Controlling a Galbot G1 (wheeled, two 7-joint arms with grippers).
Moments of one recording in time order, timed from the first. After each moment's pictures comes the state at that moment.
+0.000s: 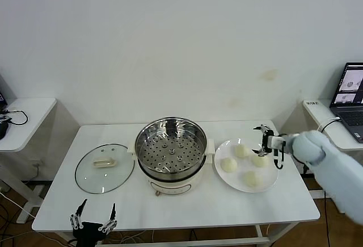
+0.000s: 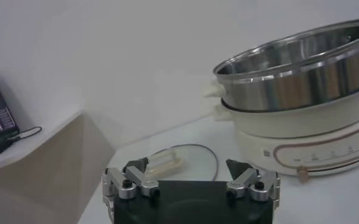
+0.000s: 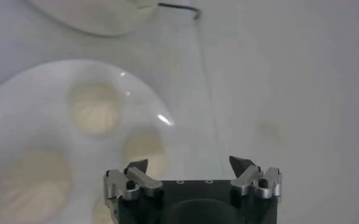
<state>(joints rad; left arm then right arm) 1.91 -1.35 -0.62 -2.21 0.12 0.08 -0.13 -0.21 0.67 -0.47 1.32 -0.23 -0.14 -0.86</state>
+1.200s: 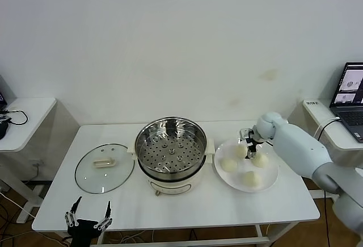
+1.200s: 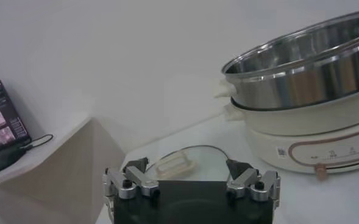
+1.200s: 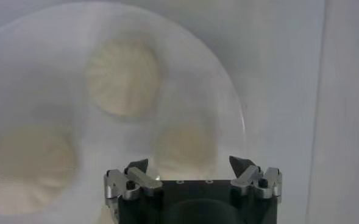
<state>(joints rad) 1.90 -1.35 -0.65 -2.21 0.15 0.09 -0.12 -0.02 1.06 -0.66 0.75 -0.36 -0.07 -0.97</state>
